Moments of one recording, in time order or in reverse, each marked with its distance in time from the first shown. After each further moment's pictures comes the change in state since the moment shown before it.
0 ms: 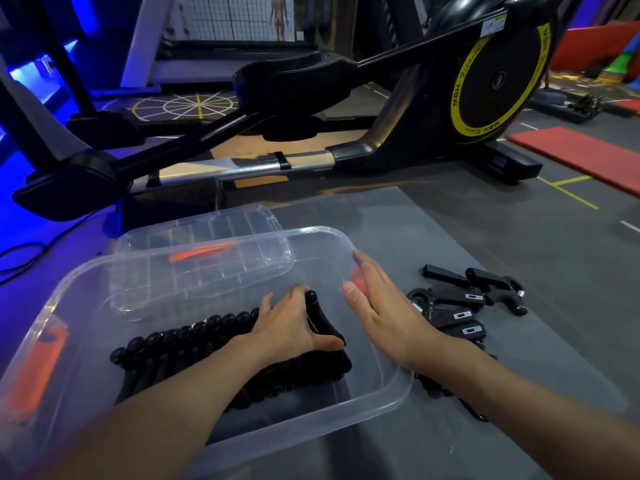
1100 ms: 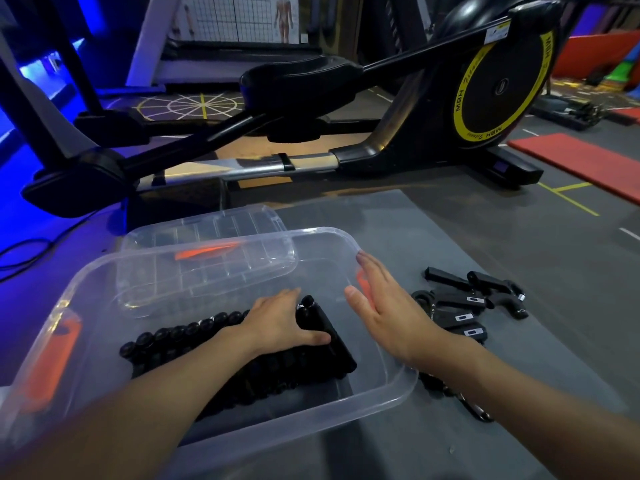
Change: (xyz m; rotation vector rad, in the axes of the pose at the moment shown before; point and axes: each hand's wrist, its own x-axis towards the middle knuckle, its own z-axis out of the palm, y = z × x) left_hand 0.006 -0.029 -0.011 0.086 -0.055 0.018; right_hand 0.004 0.002 0.003 -0.080 0.005 -0.022
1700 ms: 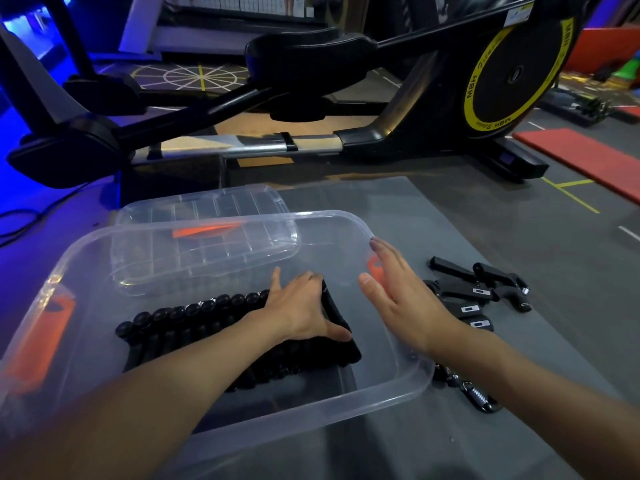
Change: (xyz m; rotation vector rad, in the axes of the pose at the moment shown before) left_hand 0.011 0.020 0.013 0.104 0.015 0.019; right_hand -0.002 0.001 0.000 -0.045 -0.004 0.009
